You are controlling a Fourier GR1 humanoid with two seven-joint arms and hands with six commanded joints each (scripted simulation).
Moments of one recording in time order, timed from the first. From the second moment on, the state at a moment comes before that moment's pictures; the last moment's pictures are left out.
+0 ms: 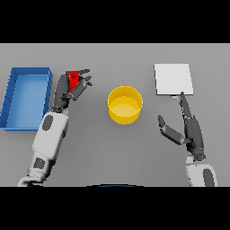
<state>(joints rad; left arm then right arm) -0.55 0.01 0.06 -0.97 -0.12 0.14 -0.17 0.10 -0.08 0.09 -1.68 0.23 -0.06 -0.09</state>
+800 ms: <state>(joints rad) -0.69 0.18 -0.33 -1.06 -0.49 0.07 0.19 0.12 -0.09 0.10 -1.71 0.24 -0.05 -0.08</state>
